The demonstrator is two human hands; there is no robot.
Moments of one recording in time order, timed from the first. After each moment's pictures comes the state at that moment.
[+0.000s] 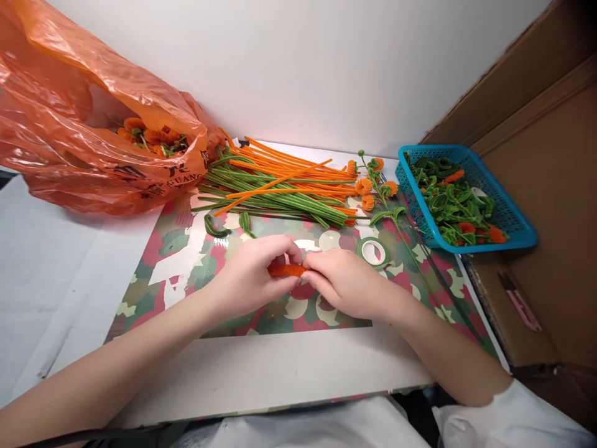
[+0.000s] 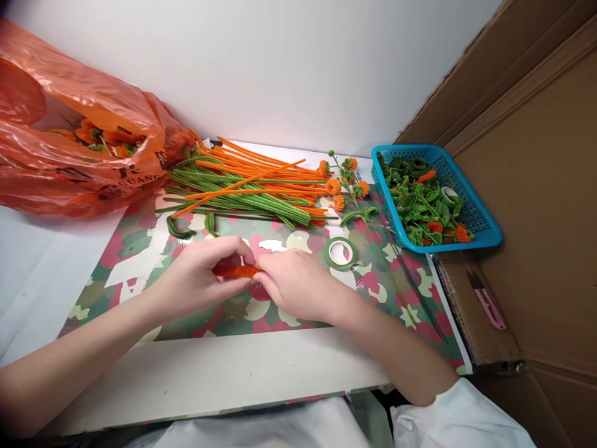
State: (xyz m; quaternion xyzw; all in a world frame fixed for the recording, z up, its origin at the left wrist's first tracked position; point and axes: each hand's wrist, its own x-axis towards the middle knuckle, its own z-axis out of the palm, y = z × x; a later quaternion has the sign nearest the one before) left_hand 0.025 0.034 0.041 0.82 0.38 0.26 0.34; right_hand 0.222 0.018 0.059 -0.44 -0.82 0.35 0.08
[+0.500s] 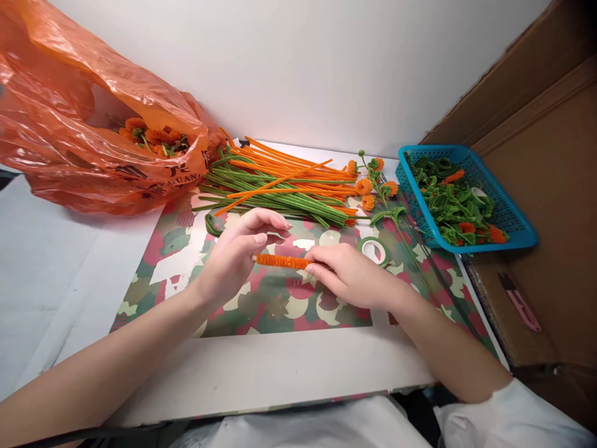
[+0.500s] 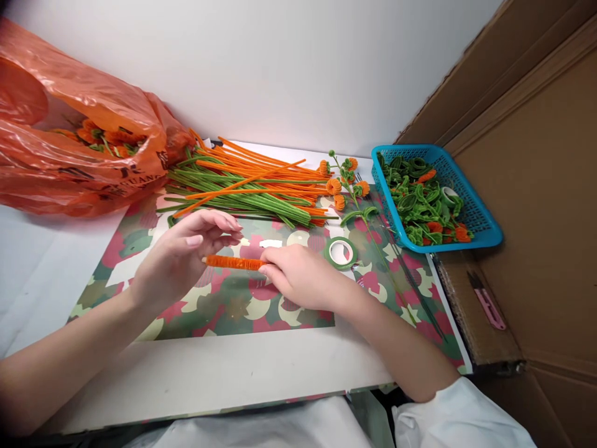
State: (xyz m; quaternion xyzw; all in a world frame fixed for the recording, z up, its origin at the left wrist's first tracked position) left_hand 0.018 0.045 0.035 0.53 0.36 0.47 0.61; right_hand 0.229 0.024 0.054 -0.44 -0.81 0.38 0.09
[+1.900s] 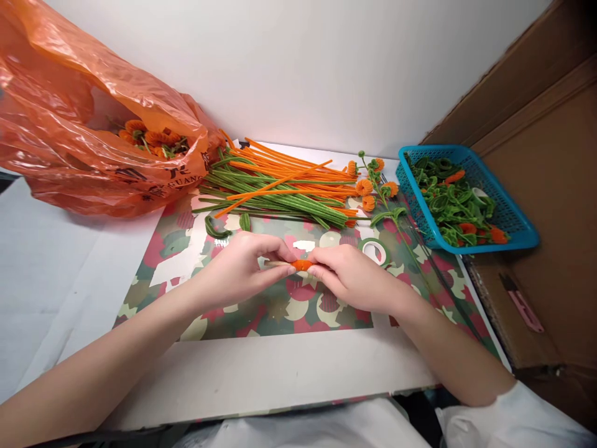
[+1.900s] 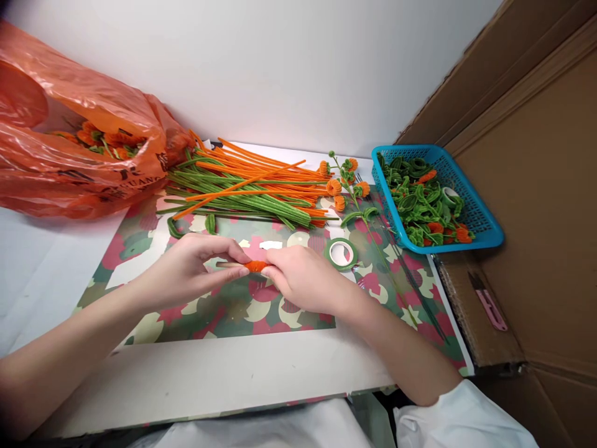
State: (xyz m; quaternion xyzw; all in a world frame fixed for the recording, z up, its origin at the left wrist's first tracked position) left_hand 0.011 0.046 0.046 0.79 0.38 0.22 0.44; right_hand 0.229 0.022 0.057 -0.45 -0.81 0.37 0.09
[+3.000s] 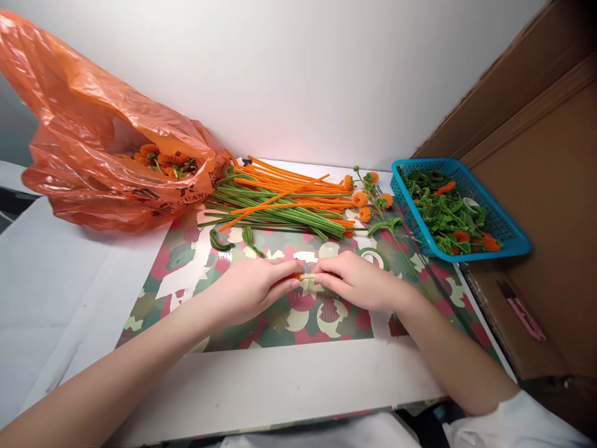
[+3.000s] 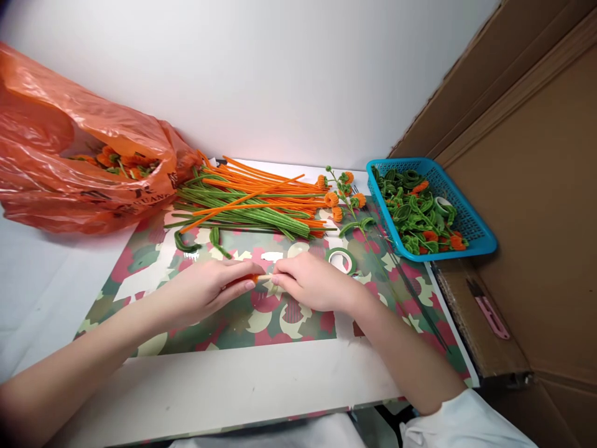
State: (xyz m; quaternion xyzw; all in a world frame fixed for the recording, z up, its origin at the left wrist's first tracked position) left_hand 0.014 0.041 0.040 0.89 0.35 0.06 0.27; right_hand 0.242 0.032 0.059 -0.44 -0.80 0.40 0.05
